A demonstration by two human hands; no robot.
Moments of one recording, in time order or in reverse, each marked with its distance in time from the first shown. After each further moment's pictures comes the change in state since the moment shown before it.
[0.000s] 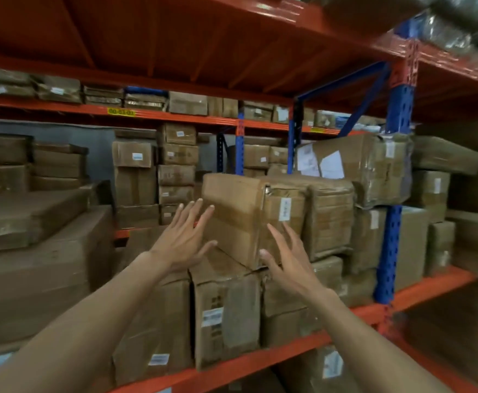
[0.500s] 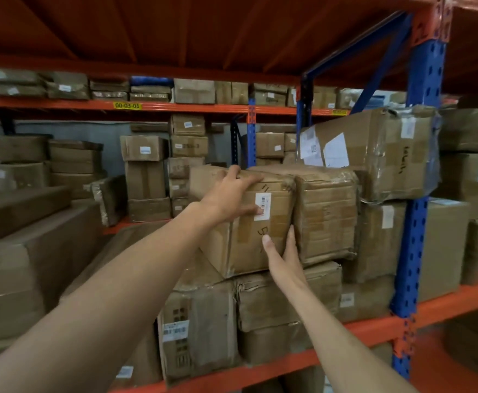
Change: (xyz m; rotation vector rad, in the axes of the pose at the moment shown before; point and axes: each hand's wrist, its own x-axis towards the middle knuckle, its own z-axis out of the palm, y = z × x) left_hand 0.167 0.120 -0.018 -0.258 -0.114 -0.175; right_hand 0.051 0.077 0.019 0.684 0.026 0.423
